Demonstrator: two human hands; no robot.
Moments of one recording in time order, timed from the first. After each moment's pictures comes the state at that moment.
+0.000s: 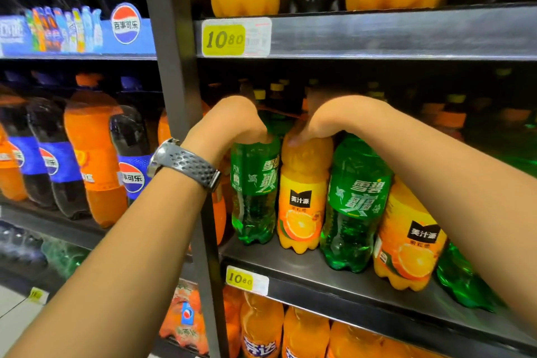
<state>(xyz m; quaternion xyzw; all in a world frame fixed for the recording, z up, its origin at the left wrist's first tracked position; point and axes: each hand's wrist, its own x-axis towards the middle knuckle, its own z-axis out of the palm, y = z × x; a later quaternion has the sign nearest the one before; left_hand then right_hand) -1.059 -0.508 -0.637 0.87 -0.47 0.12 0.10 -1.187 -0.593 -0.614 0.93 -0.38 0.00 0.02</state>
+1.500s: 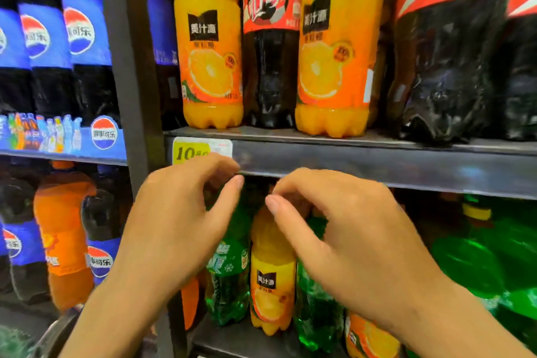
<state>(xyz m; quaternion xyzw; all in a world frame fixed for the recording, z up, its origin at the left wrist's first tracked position) -1.137 -0.408 -0.601 0.66 -0.54 0.29 0.42 -1.308 -0.493 -0.591 0.89 -0.13 0.43 0.04</state>
